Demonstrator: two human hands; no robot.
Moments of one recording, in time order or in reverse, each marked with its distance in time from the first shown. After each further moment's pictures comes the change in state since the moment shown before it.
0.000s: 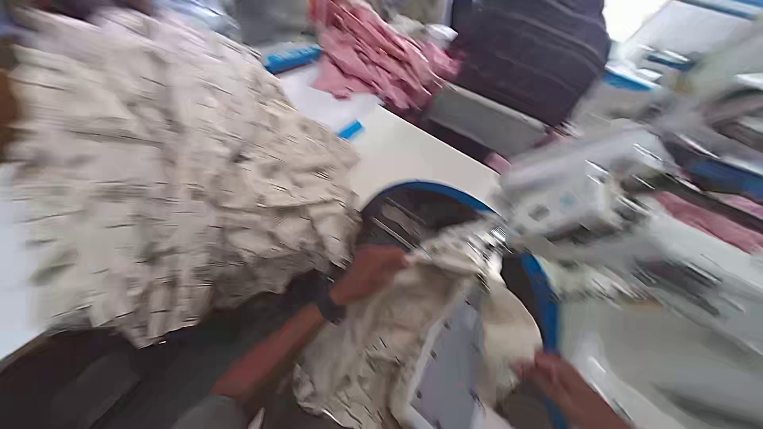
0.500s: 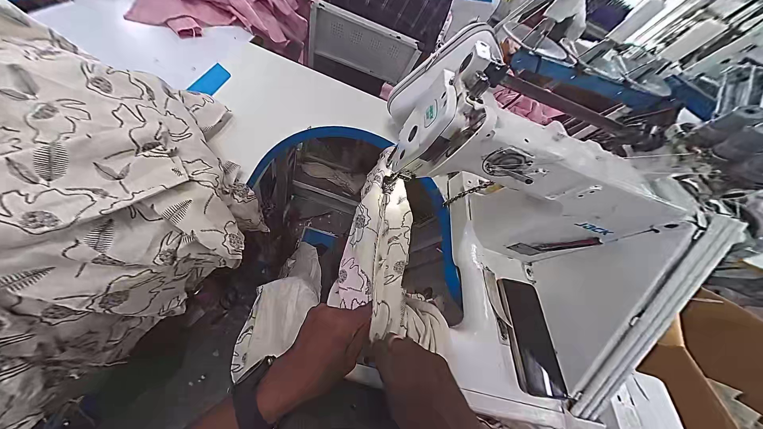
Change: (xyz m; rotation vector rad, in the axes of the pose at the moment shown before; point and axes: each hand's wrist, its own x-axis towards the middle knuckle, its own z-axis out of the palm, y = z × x) left_hand -0.072 0.074 0.065 0.066 -0.265 0.157; right_hand -0.032 -0.135 0.118 -0.732 0.277 -0.055
